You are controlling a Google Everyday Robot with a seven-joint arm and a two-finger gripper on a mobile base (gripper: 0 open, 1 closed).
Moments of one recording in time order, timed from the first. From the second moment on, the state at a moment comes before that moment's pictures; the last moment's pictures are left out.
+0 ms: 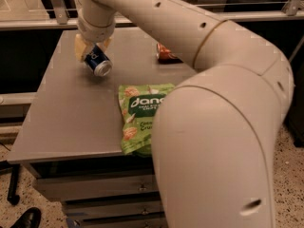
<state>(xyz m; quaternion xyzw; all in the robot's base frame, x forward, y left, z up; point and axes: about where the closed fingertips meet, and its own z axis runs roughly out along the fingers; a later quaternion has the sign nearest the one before) 0.704 0.185 0.879 -0.35 0.90 0.12 0.22</state>
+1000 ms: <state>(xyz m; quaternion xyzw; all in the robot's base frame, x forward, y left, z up) 0.683 0.176 0.929 -0.36 0.80 0.27 0.40</state>
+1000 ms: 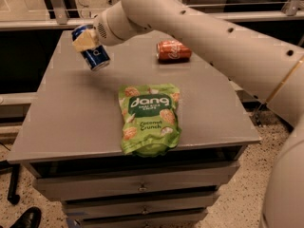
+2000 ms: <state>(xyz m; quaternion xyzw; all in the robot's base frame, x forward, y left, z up) 0.687 0.175 0.951 -0.39 0.75 0.26 0.47</state>
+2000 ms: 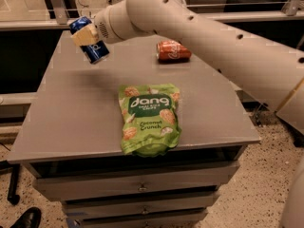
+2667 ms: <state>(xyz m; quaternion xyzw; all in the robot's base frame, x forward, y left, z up) 0.684 0.153 0.958 -0.41 0.66 0.28 0.55</state>
